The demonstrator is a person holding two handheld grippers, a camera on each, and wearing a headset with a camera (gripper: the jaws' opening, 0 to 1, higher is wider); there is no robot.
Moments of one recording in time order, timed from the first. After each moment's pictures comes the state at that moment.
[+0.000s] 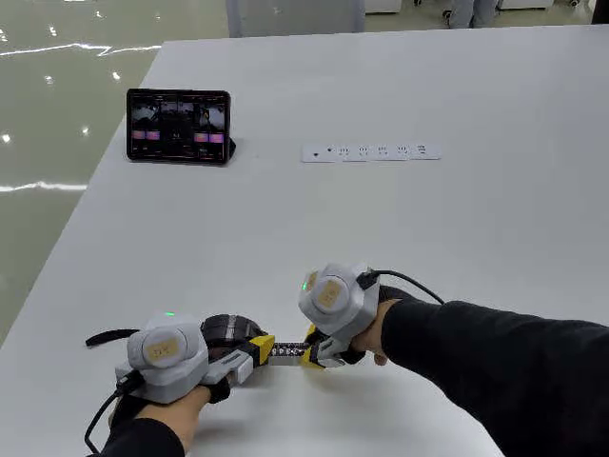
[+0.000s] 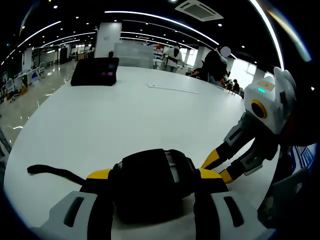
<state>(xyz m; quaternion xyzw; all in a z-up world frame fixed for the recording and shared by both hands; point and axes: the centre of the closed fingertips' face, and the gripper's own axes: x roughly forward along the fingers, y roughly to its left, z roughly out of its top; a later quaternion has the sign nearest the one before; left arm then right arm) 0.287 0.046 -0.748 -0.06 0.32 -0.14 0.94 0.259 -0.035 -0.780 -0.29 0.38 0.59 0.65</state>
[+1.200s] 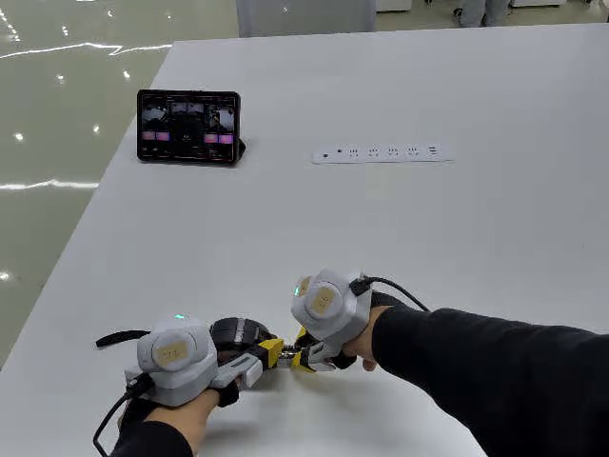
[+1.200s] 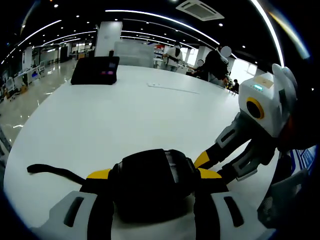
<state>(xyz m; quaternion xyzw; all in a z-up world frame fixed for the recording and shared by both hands) 0.287 0.046 -0.748 -0.06 0.32 -0.13 0.94 0.261 -0.012 -0.780 -0.28 0.36 0.61 0.65</state>
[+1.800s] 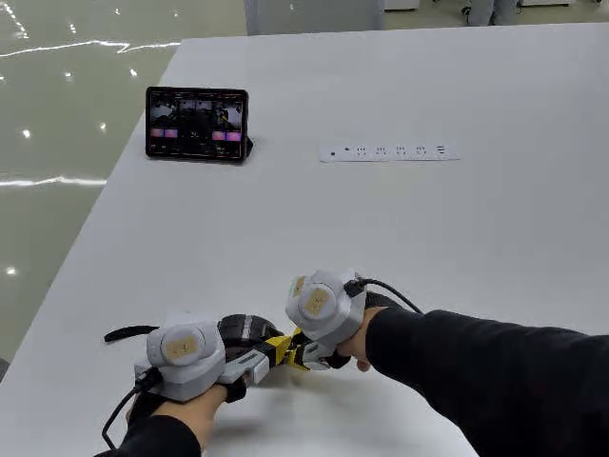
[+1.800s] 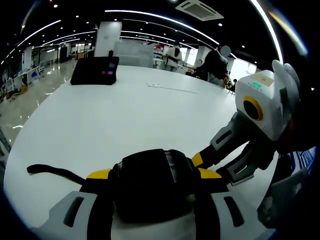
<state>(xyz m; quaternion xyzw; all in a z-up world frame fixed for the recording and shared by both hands) 0.287 0.046 -0.748 -0.06 0.32 -0.14 0.94 0.261 0.000 -0.780 -0.28 0.36 0.61 0.65</state>
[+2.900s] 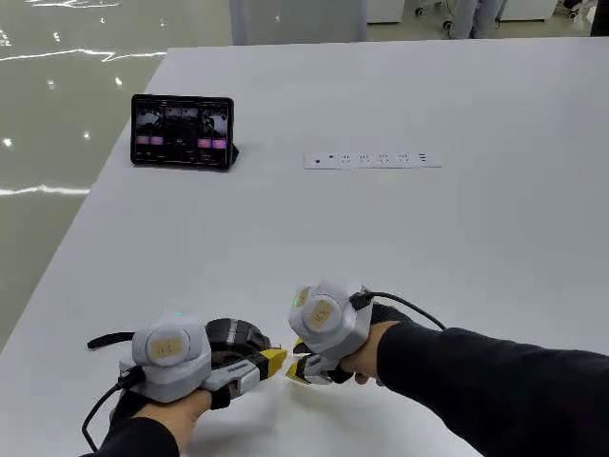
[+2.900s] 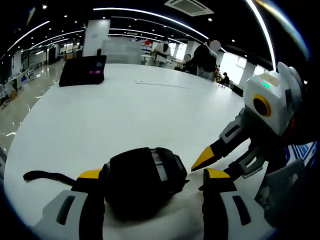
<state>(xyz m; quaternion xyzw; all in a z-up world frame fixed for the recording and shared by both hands) 0.281 0.034 -0.747 -0.04 0.33 -0.19 0.92 0.246 -0.032 -0.772 -0.28 0.36 0.58 0.67</state>
